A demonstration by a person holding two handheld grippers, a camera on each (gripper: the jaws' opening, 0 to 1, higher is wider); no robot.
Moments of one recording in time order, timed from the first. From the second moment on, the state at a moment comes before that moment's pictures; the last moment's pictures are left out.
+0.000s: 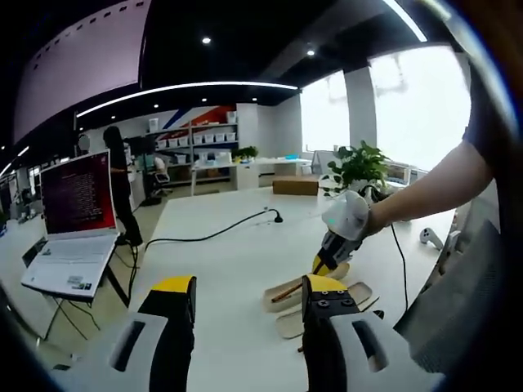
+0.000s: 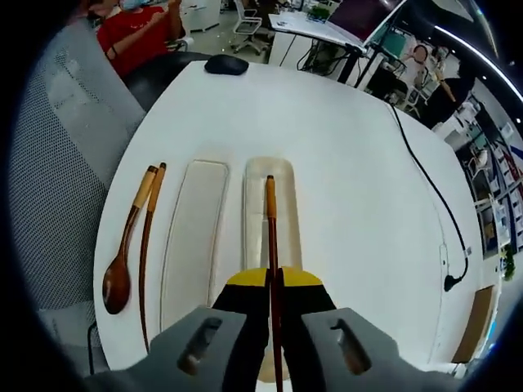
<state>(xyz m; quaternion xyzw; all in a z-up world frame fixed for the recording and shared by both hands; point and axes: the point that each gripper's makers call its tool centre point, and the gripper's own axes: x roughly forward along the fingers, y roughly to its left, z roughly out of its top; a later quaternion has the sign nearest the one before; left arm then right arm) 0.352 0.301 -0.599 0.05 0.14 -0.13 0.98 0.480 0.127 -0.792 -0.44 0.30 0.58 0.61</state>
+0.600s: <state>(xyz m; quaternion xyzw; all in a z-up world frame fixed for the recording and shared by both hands) 0.353 0.302 -0.603 0.05 0.15 -0.13 0.98 0.487 0.126 -0.816 -0.45 0.33 0.58 0.60</state>
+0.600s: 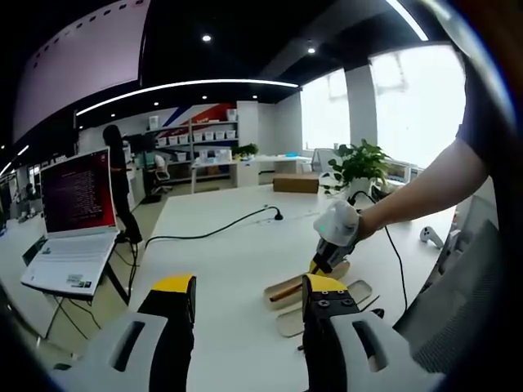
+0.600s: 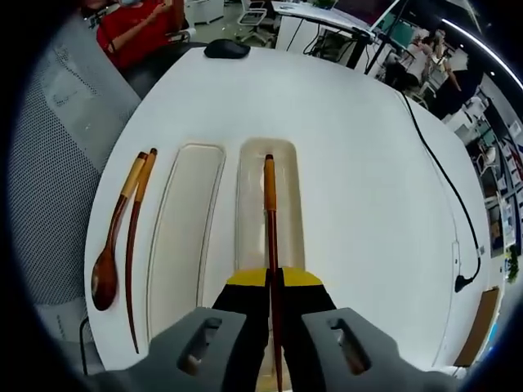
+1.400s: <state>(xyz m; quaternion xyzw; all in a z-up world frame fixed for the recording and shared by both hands) 0.353 0.305 -0.605 0.05 0.15 -0.12 0.98 0.489 0.132 -0.827 -0.46 0.33 0.58 0.59</state>
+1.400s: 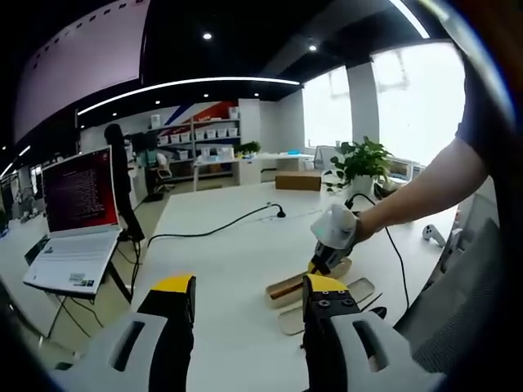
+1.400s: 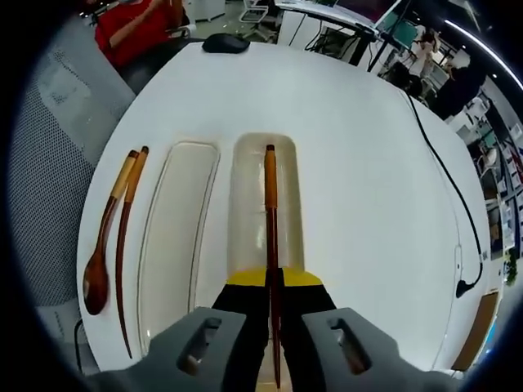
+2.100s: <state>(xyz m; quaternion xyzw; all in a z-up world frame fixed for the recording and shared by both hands) 0.354 0.306 -0.605 0.05 0.15 -0.12 0.98 0.494 0.135 -0.810 -0.44 0.31 0.56 0.63</state>
